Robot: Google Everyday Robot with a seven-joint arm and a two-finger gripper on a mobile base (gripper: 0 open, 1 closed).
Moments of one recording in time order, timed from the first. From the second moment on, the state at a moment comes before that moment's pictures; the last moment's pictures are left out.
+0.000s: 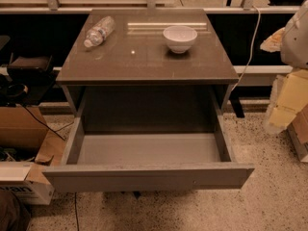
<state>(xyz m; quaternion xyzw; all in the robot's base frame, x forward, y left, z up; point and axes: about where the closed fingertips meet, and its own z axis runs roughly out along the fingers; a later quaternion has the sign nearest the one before) 0.438 -0.217 0.976 -0.60 0.78 -0.03 0.16</state>
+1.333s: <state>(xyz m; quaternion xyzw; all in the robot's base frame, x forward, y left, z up) 0.418 -0.215 0.957 -0.63 0.76 -0.04 0.18</state>
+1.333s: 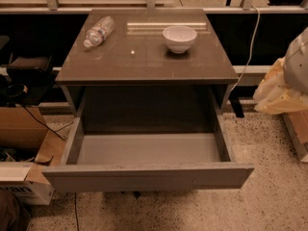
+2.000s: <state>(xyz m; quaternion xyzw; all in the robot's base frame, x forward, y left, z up) 0.397 -0.216 0.897 -0.62 0.77 -0.04 0.16</state>
